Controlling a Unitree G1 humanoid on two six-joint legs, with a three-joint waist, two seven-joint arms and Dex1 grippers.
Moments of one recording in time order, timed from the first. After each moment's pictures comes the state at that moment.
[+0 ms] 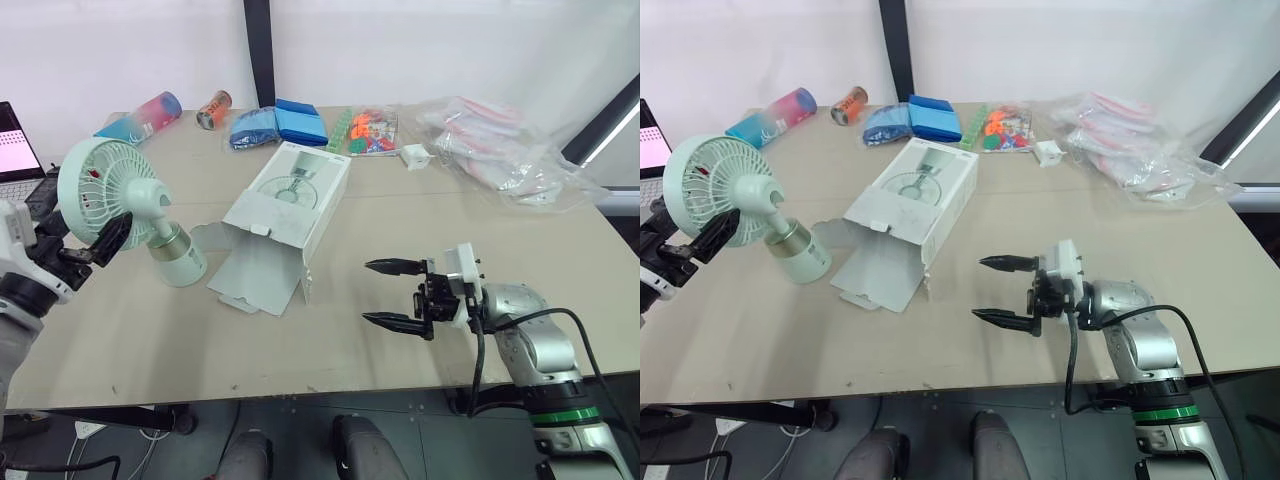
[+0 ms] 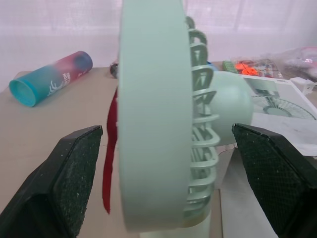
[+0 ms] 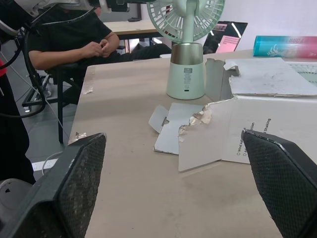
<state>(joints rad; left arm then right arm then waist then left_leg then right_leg) 0.01 0.69 0.61 -0.45 -0.87 0.59 -0.32 -0.31 -0.57 0.00 0.02 0.54 0.11 1.32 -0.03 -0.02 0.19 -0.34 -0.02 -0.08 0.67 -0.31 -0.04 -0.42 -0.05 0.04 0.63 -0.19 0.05</state>
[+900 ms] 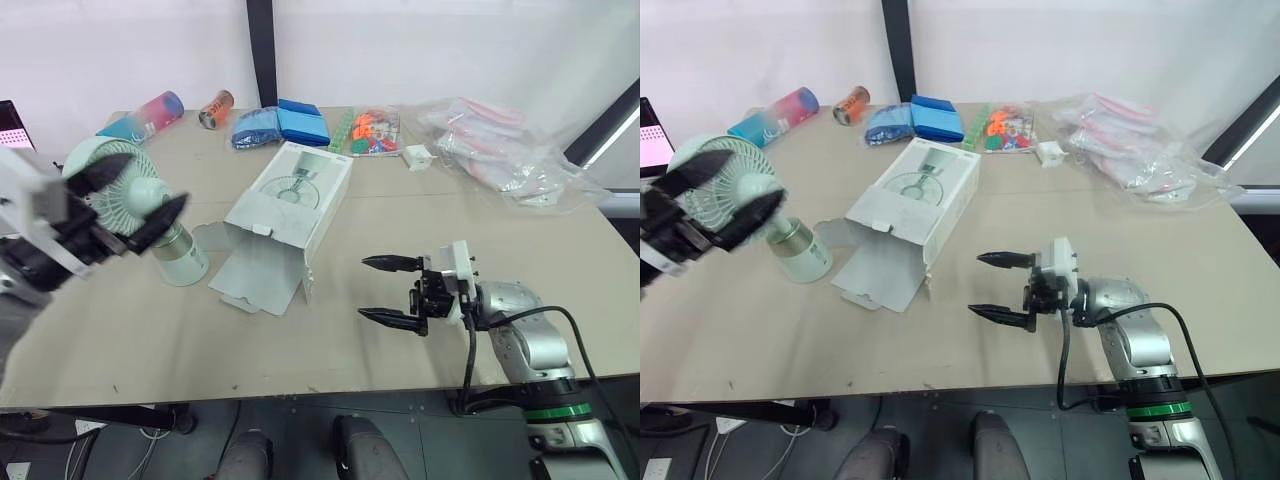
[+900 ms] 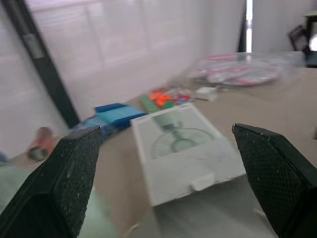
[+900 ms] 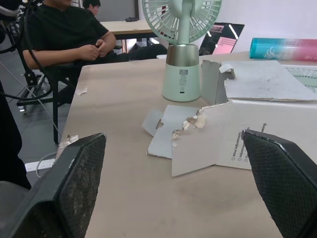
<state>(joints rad) -0.12 0.84 0.48 -0.63 -0.88 0.55 -0.52 -0.33 -0.54 0.01 0.01 0.50 0.10 1.27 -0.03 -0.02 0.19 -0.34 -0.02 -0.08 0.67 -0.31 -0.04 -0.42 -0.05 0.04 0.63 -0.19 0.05</state>
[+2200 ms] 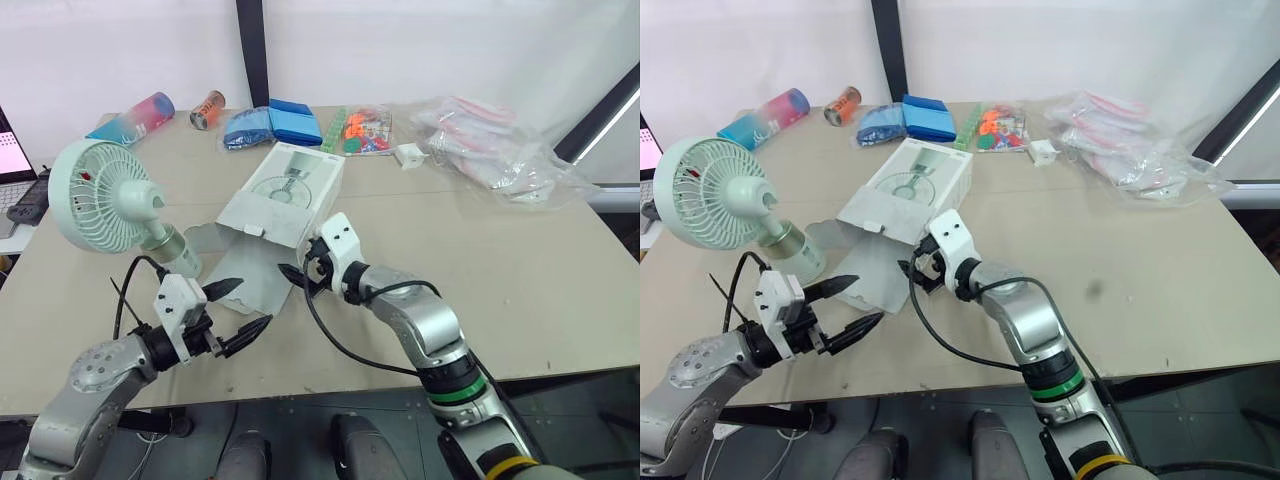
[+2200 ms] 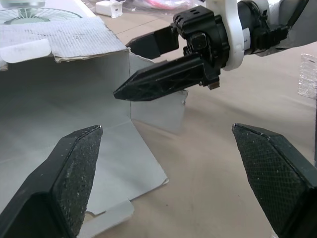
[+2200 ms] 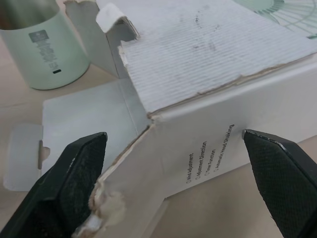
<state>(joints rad) 0.10 0.57 0.07 -0.51 -0.53 0.35 -0.72 -0.55 -0.15 0.27 -0.13 0.16 0.76 0.39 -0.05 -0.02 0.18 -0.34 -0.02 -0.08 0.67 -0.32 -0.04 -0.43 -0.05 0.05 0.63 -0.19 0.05</state>
